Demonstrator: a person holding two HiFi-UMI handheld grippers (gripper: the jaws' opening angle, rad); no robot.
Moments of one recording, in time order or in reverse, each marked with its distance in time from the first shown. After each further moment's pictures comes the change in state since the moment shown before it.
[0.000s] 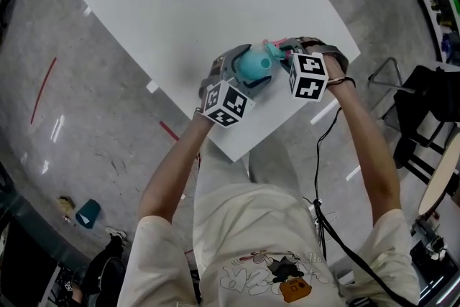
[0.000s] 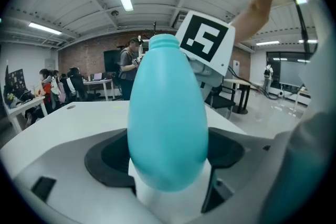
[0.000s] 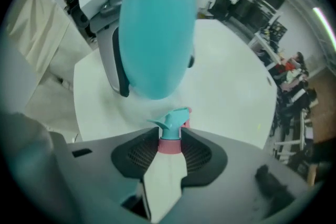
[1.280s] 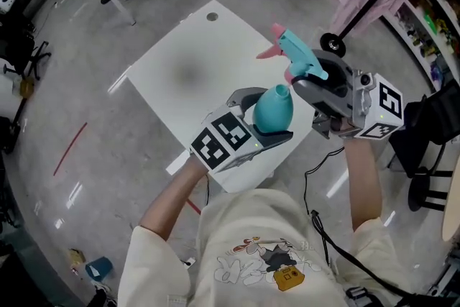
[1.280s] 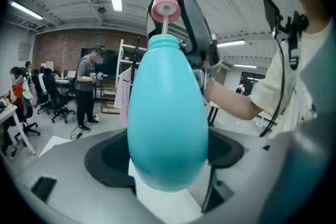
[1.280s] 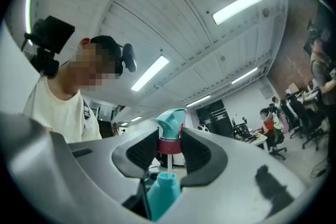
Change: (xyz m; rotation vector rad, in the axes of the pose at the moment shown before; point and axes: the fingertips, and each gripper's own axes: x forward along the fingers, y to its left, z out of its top) left arm -0.153 -0.041 0.295 -0.051 -0.010 -0.318; right arm -0.527 -0.048 0.106 0.444 -1.719 -0.064
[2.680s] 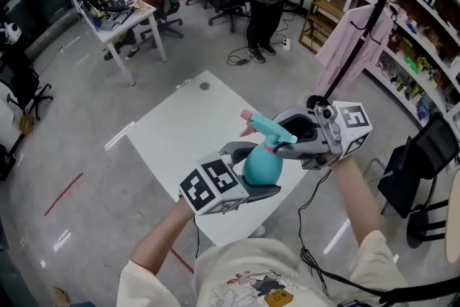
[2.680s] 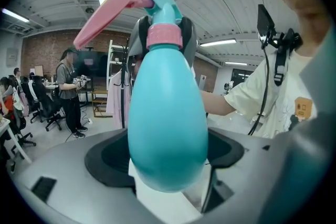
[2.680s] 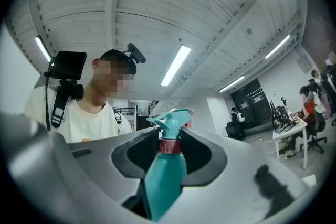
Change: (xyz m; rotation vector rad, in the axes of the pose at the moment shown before) left arm -0.023 -0.034 0.048 0.057 0.025 -0.085; right arm 0.000 0.038 0.009 0.057 0.139 0.423
